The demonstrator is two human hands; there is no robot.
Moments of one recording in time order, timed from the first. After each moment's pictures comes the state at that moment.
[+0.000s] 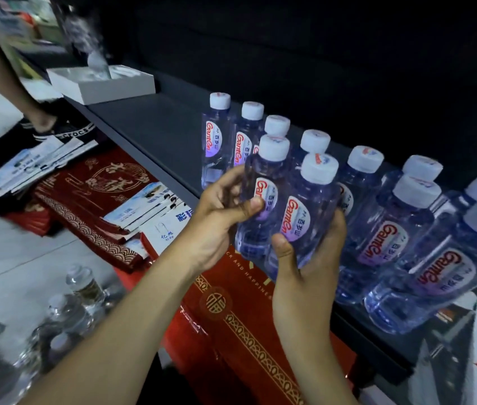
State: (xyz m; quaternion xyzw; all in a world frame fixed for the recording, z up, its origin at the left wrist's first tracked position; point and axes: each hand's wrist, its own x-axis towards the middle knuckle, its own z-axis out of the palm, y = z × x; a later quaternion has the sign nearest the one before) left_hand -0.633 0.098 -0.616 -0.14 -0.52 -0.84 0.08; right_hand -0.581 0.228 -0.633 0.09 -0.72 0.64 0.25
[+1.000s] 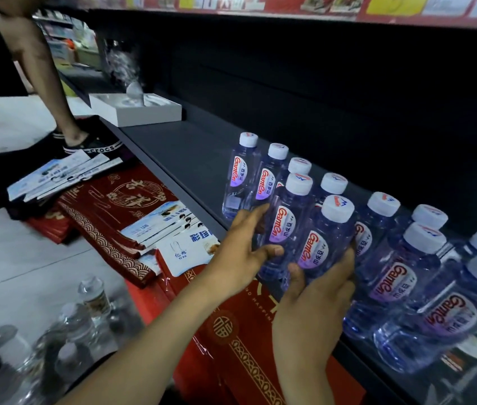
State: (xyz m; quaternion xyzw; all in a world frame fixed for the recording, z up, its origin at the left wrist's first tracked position) left_hand -0.621 0.093 -0.620 -0.09 -0.79 -0.59 0.17; right_hand -0.573 0.201 -0.629 -0.04 -0.85 0.42 0.33
